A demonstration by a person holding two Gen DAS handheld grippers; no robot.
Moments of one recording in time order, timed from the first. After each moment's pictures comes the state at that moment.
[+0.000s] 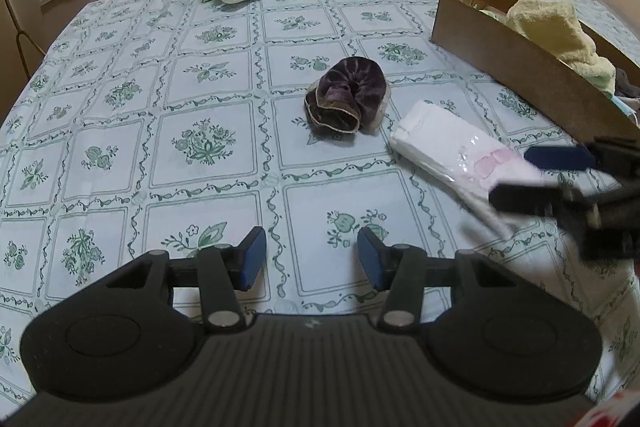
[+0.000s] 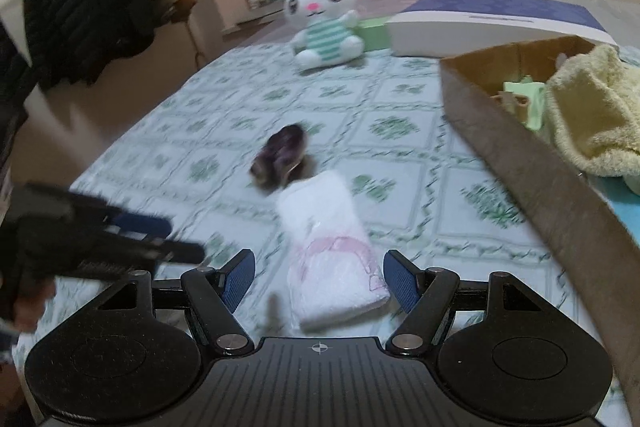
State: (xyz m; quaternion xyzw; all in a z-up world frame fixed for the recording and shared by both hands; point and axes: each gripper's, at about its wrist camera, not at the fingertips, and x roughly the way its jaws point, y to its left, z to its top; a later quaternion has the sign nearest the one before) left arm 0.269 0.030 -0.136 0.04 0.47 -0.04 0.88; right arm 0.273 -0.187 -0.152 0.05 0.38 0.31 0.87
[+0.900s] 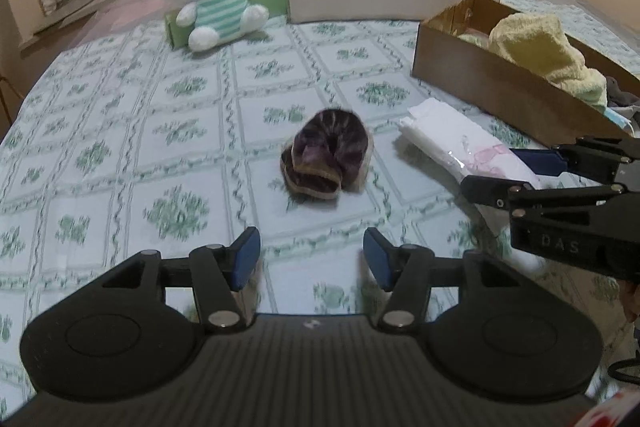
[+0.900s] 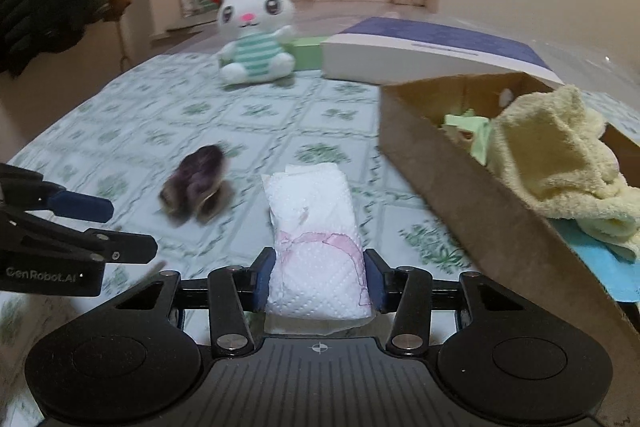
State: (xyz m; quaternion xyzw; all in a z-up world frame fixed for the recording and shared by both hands) left arm 0.298 0.020 -0.138 0.06 0.41 -0.08 0.90; right arm 0.303 -0.168 -0.166 0.00 0.34 0.18 0.92
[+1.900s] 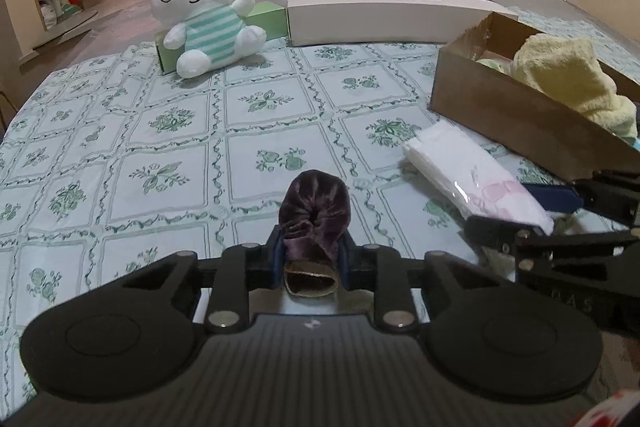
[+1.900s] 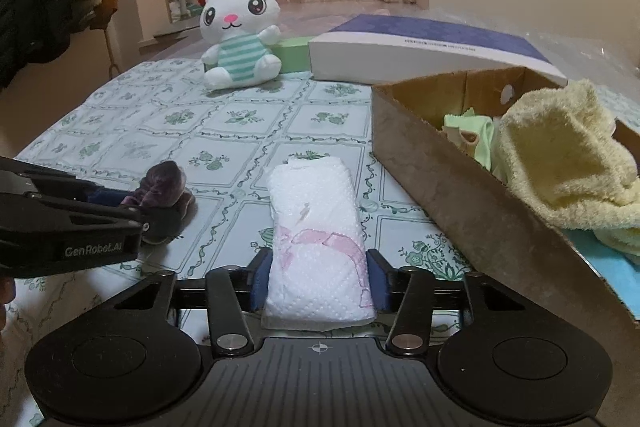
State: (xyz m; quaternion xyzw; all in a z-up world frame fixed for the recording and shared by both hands) left arm 0.344 0.008 -0.153 0.06 0.39 -0.07 0.92; right arm 0.321 -0.165 -0.172 0.00 0.34 0.17 0.92
